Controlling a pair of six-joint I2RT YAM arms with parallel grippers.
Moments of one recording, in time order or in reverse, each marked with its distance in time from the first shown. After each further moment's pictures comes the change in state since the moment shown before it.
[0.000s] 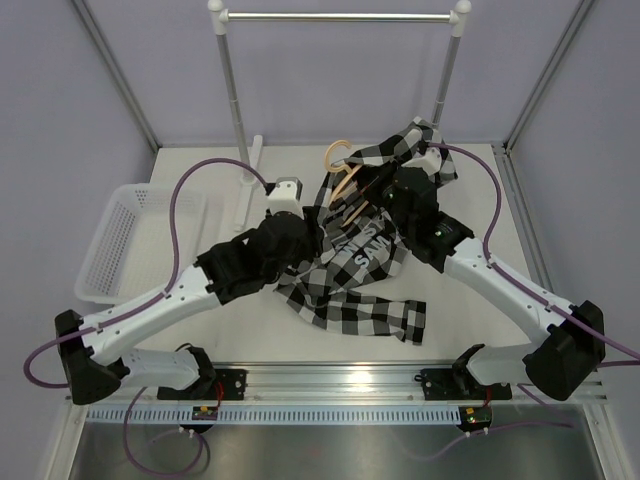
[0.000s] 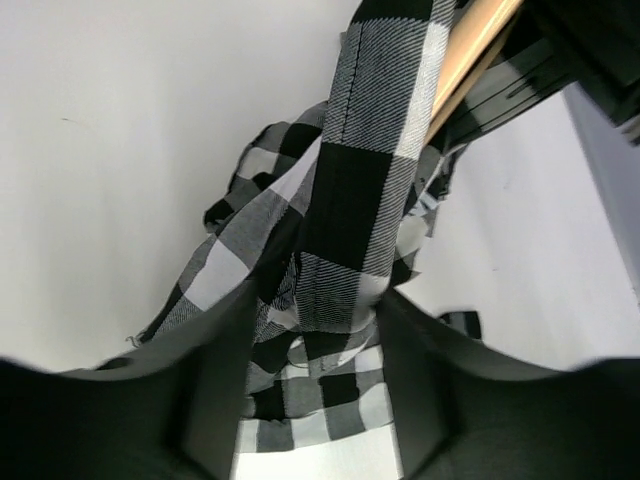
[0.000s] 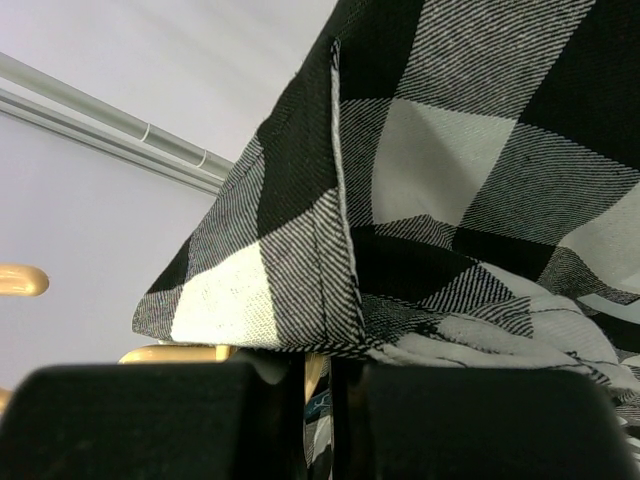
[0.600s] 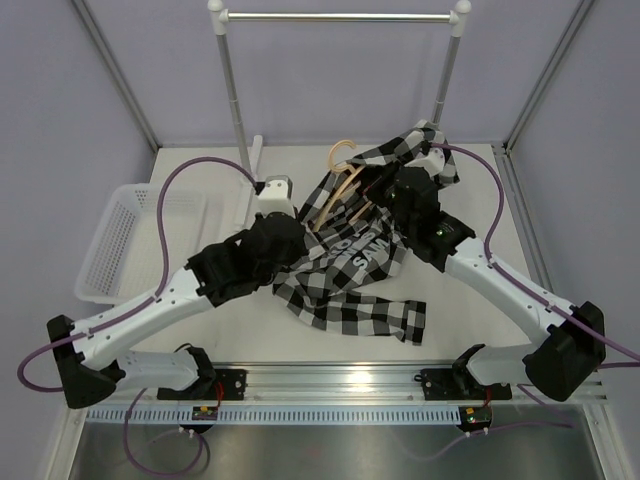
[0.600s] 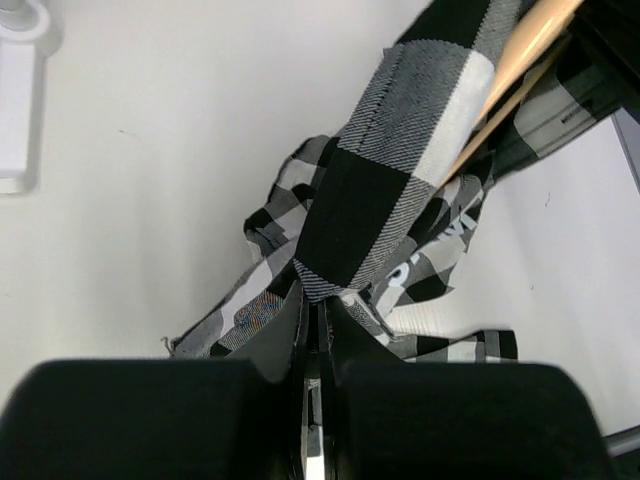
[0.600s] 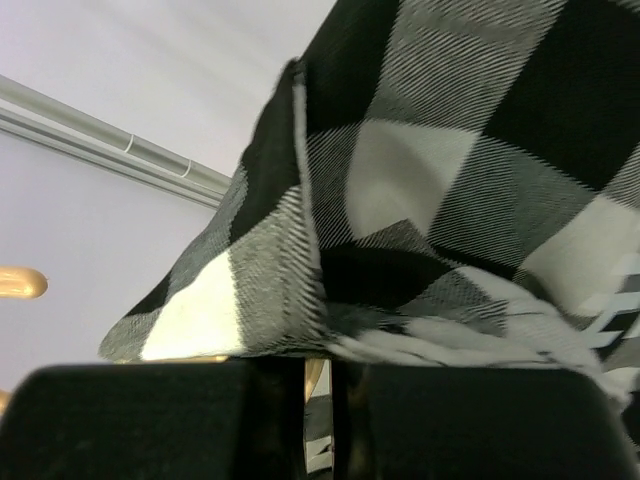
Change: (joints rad) left arm -0.003 -0.001 0.025 -0.052 -0.089 0.021; right arm -0.011 -0.001 -0.001 -0.014 0.017 -0.003
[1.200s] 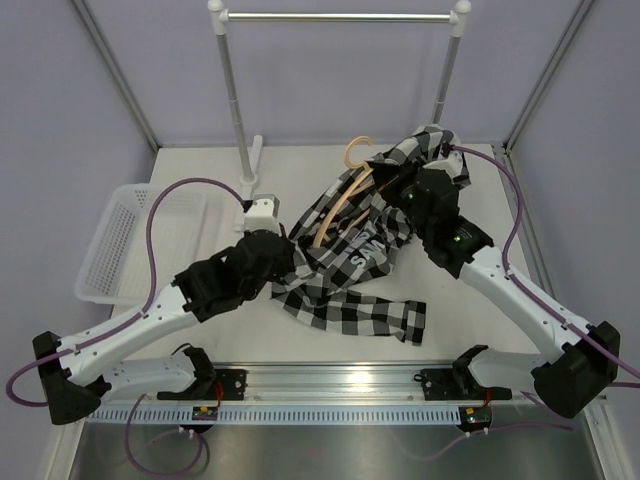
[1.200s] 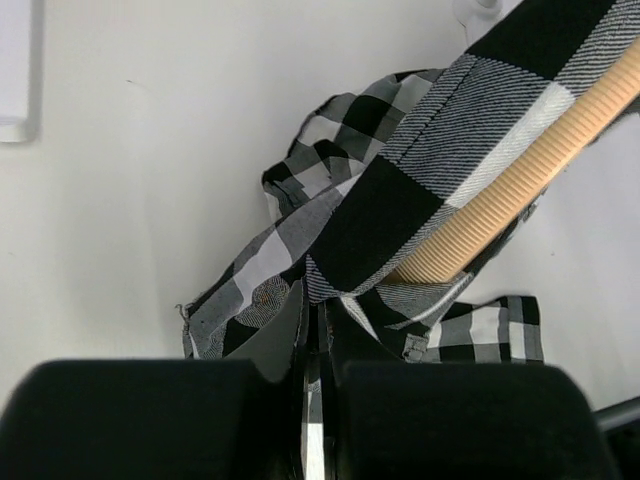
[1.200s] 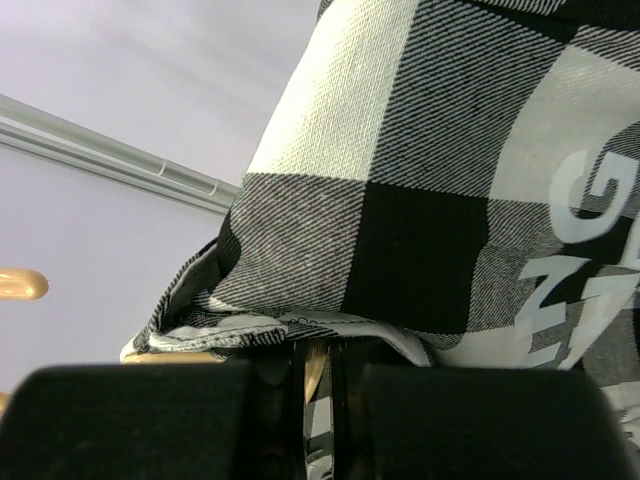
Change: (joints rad) left arm 0.021 -0.158 -0.195 0.016 0.047 -0.020; right arm -0.059 -0.098 -0.037 -0.026 -0.052 0.055
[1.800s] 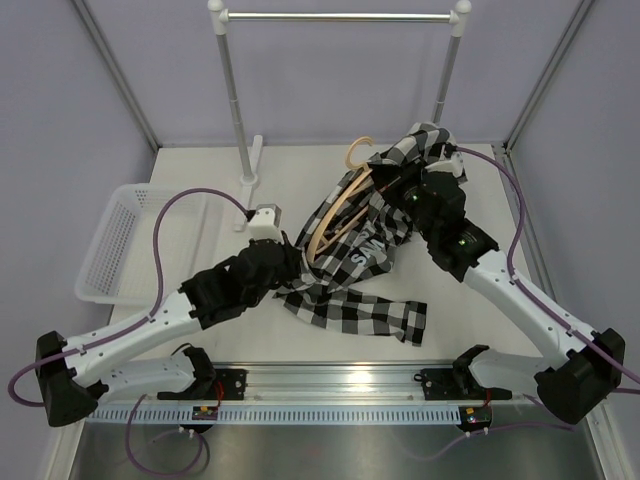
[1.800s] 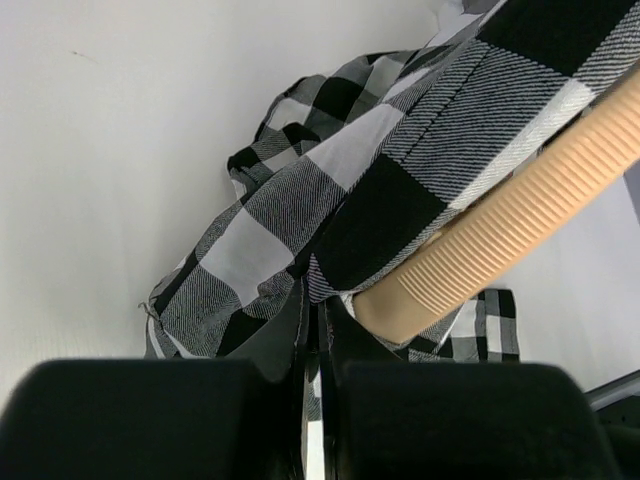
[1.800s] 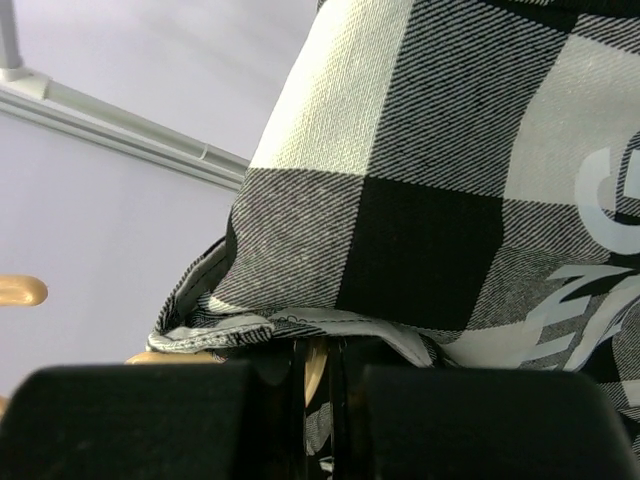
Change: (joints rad) left arm -0.009 -0.021 -0.131 0.147 0.056 -0.048; right arm -0.009 -0.030 -0.025 0.040 -0.074 0.052
